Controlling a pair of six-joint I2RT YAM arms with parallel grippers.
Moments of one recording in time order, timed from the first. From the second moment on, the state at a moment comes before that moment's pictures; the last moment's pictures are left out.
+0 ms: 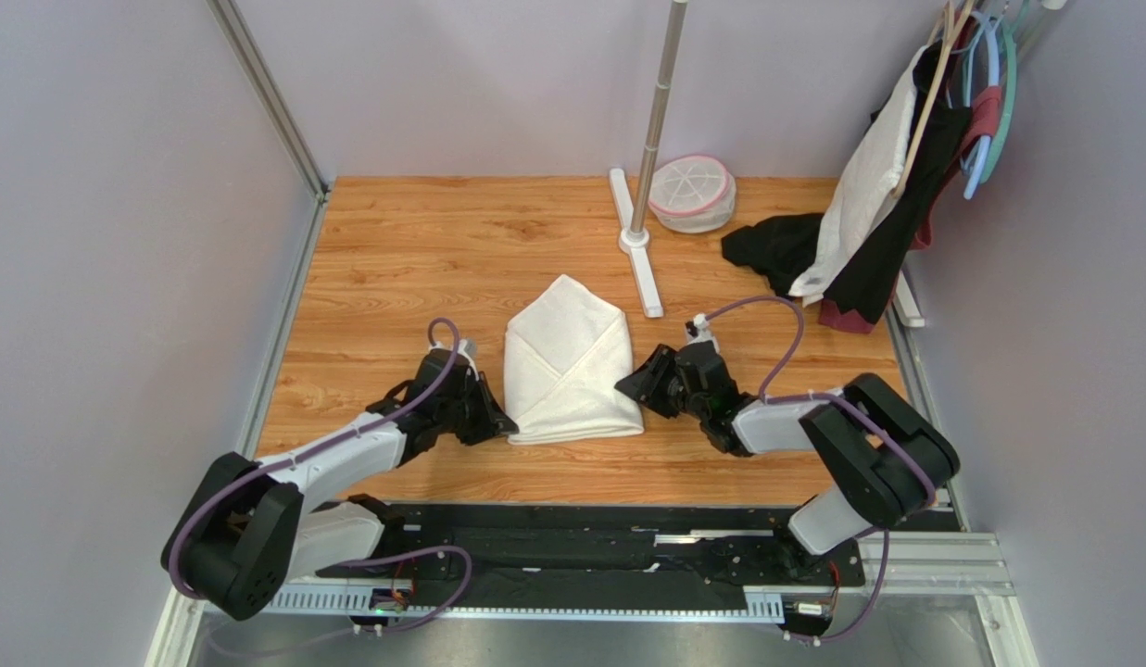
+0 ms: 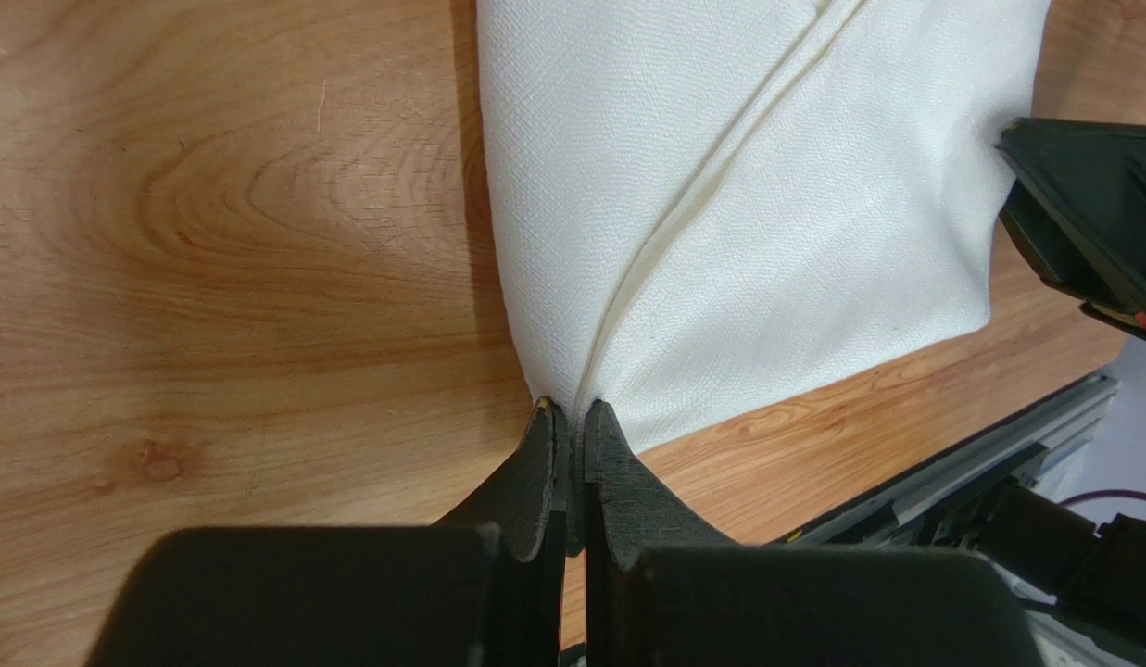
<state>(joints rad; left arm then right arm) -0.50 1.14 0.37 -0.08 0.21 -0.83 0.59 1.57 0.42 0.56 -0.08 1.02</state>
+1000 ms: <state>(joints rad) -0.38 1.50 0.81 -0.45 0.36 -0.37 1.15 1.50 0.68 0.19 0.25 -0.09</state>
